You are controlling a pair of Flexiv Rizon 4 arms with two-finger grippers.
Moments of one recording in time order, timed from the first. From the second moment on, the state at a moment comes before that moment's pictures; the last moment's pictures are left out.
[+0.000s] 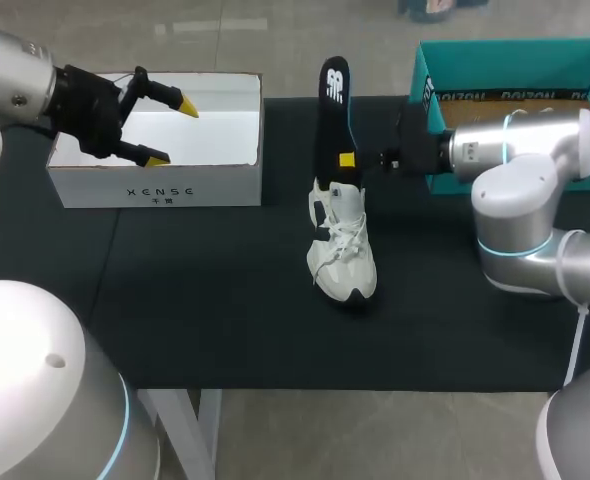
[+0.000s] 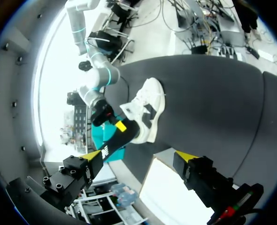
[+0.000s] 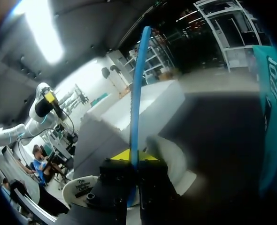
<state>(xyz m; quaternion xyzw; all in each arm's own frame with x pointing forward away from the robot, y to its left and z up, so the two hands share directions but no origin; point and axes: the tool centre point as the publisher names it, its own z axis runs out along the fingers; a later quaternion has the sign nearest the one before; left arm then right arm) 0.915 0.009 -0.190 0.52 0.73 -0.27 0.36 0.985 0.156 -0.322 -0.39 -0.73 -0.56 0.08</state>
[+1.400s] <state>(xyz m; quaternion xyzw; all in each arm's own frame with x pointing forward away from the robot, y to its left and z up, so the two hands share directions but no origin) 0.915 0.009 -0.190 0.52 0.73 -0.27 0.36 0.993 0.147 -0.330 -0.40 -0.73 -0.55 0.06</state>
